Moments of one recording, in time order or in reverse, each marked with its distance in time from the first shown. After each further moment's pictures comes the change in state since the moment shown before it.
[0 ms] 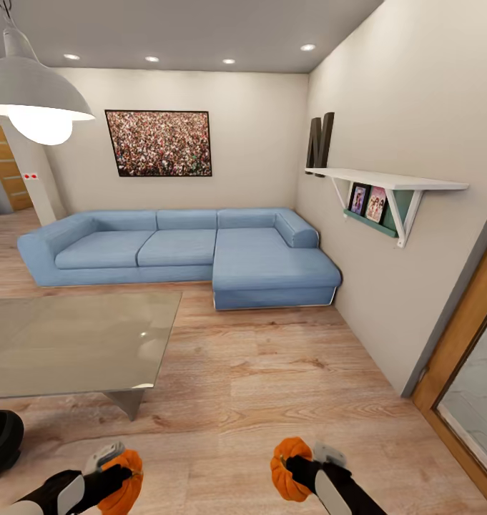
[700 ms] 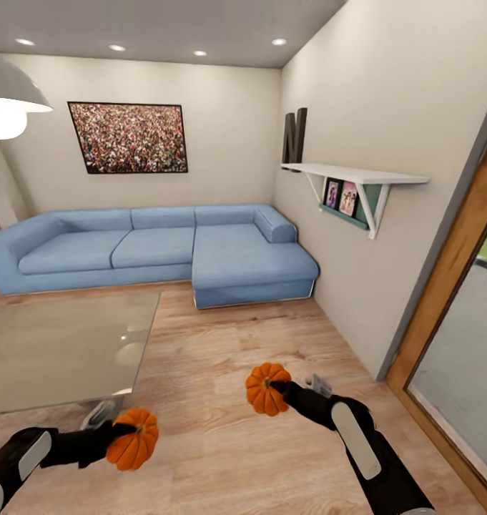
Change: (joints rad) left arm -0.015 0.166 0.015 -0.264 0.037 0.484 -0.485; right arm 0.019 -0.050 -0.084 -0.599 -0.260 0.369 0.106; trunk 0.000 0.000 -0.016
